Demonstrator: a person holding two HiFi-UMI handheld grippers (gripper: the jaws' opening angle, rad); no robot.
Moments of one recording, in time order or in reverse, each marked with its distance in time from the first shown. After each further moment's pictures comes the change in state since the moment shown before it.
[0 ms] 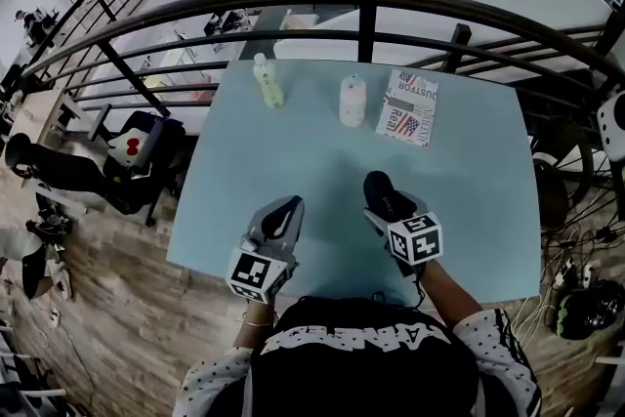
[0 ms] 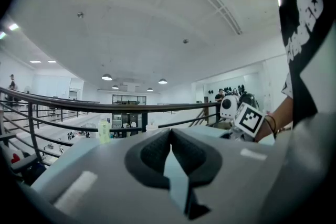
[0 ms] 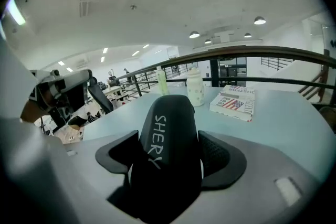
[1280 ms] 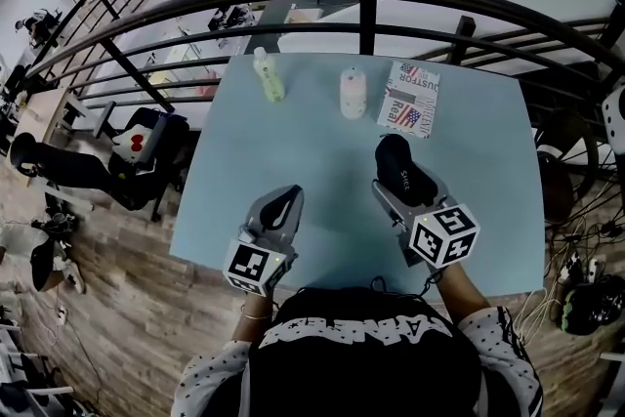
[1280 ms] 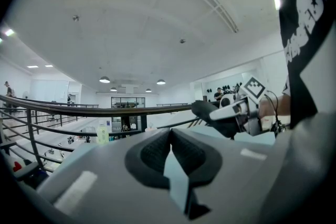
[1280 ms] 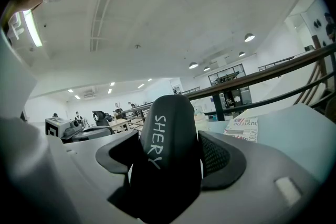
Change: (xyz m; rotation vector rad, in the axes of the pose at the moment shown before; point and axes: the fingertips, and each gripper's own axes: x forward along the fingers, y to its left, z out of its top) left arm 0.004 -0.007 0.015 0.043 0.000 -0.005; right arm -0.079 0.010 0.107 0.074 -0.374 0.080
